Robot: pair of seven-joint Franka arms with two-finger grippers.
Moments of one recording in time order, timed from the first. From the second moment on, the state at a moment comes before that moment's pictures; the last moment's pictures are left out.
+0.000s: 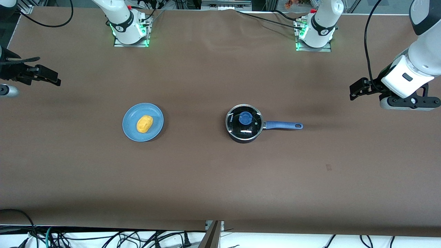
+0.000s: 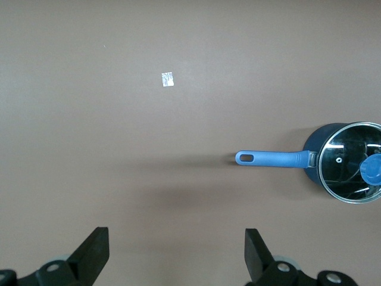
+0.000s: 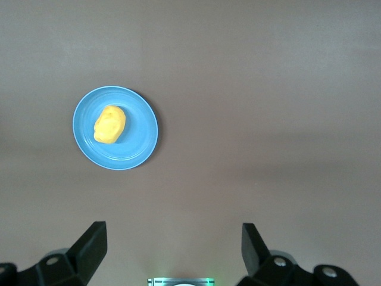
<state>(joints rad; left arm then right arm) -0.01 0.07 -0.09 -1.61 0.00 1.64 -0.09 0.03 0.05 -0.06 -1.58 0.00 1.51 -0.01</state>
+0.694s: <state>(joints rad) -0.01 0.07 -0.09 -1.61 0.00 1.64 -0.09 0.03 0.05 -0.06 -1.58 0.00 1.51 -0.01</state>
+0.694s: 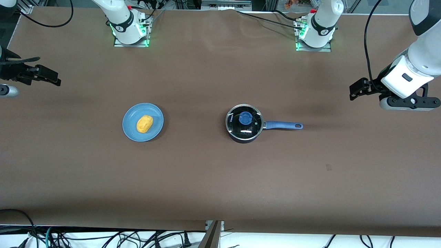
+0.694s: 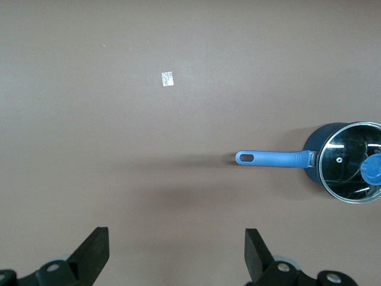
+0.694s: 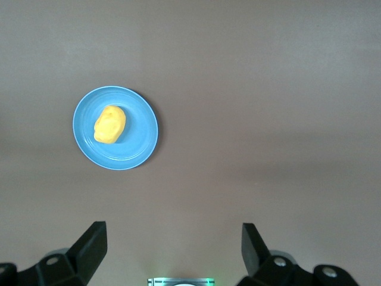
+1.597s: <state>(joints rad) -0.02 0.22 -0.26 -1.62 -0.08 1.62 -0.35 0.03 0.05 -0.06 -1.58 0.00 1.51 -0.01</state>
